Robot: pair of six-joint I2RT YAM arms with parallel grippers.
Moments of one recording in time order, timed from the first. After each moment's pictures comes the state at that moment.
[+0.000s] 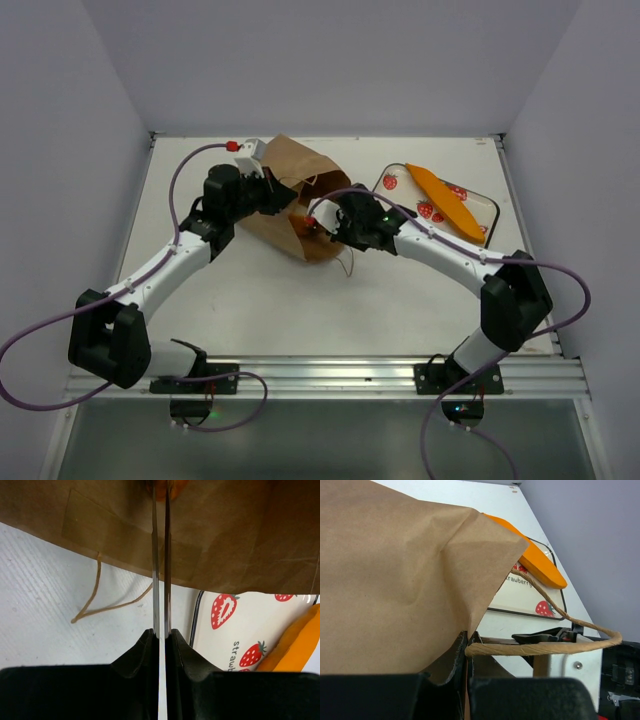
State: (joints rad) left arm -0.38 1.34 0.95 0.11 0.33 -0.50; right arm 0.73 1.62 1.24 -0.55 0.11 -0.58
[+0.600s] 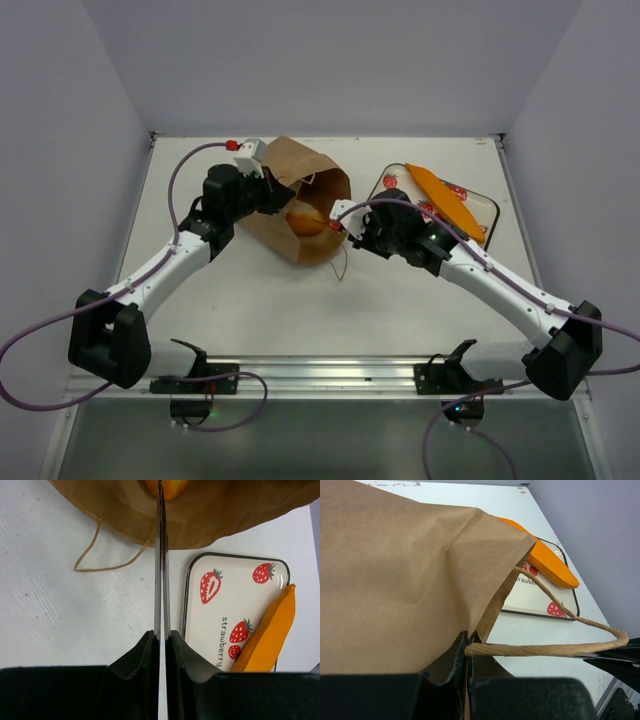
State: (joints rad) left arm -0.38 1.34 0.95 0.11 0.31 -0.44; right arm 0.73 1.29 1.14 -0.65 0.08 -0.57
